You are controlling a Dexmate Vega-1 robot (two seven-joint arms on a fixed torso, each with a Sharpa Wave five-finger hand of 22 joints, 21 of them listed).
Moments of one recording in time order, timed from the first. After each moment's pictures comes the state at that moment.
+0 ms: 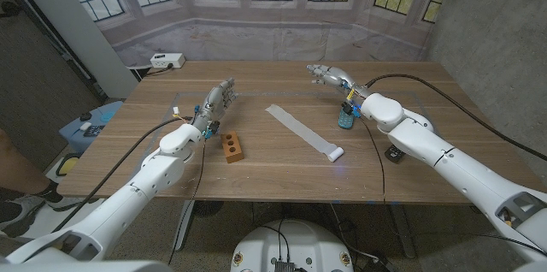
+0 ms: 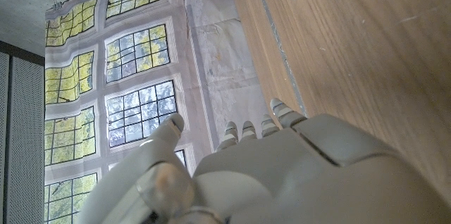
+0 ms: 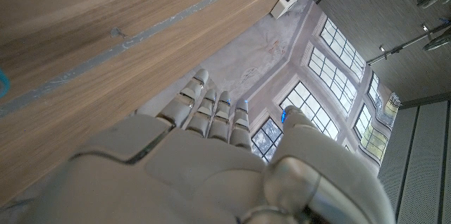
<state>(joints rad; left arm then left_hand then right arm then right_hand) 0.91 0.60 0.37 -1.43 -0.68 -0.23 -0.09 0.30 0.16 0.58 0.03 0.18 -0.06 -0.01 0.19 0.17 -0.12 0.04 0.21 0.19 -0.13 0.09 0.18 0.17 0.03 0.04 0.19 0.17 -0.71 -0.67 -0.58 -1.62 0.22 0.03 0.02 0.46 0.15 0.29 0.01 0.18 0.20 -0.03 0.20 0.18 0.20 0.00 0.20 0.20 0.13 -0.04 0.20 0.22 0.34 -0.04 0.19 0.17</state>
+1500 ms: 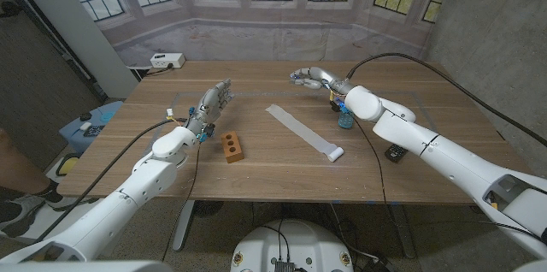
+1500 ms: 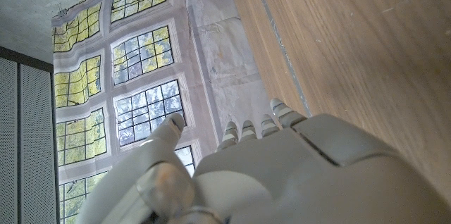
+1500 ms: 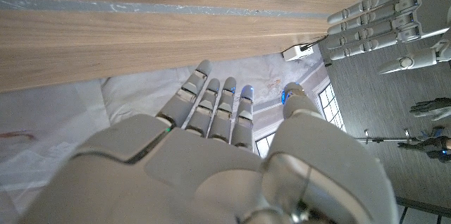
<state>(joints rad) 0.98 0.65 0.34 -1.50 -0.67 -0.24 -0.07 0.30 0.16 0.58 0.03 0.18 -0.06 -0.01 0.19 0.17 -0.12 0.04 0.21 0.19 -0.12 0.09 0.18 0.17 0.03 0.04 0.19 0.17 -0.58 -0.65 -0.74 -1.65 -0.17 -0.10 0.02 0.62 0.14 0.34 -0.16 0.18 0.40 -0.04 0.23 0.18 0.39 -0.01 0.24 0.20 0.27 -0.04 0.24 0.20 0.46 -0.05 0.20 0.17</state>
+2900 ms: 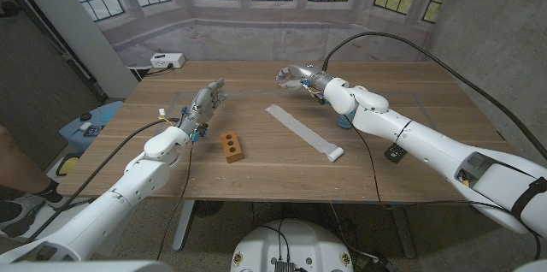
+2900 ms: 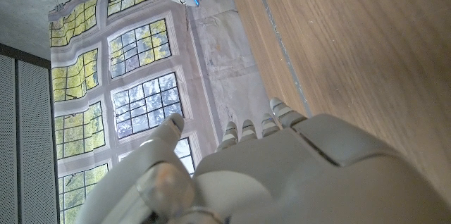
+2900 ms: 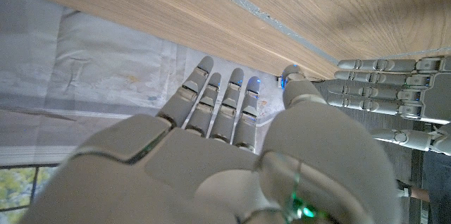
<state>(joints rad) 0.98 0.66 0.32 -1.47 -0.69 -0.25 -0.10 0.30 0.16 0.58 0.03 0.18 -0.06 0.00 0.19 0.17 -0.11 0.04 0.21 0.19 -0.12 0.09 0.18 0.17 0.04 0.05 0.19 0.17 -0.41 -0.55 -0.91 -1.53 -0.54 -0.11 0.05 0.81 0.09 0.36 -0.19 0.18 0.53 -0.09 0.24 0.18 0.55 -0.08 0.26 0.21 0.33 -0.04 0.25 0.20 0.51 -0.05 0.21 0.17</state>
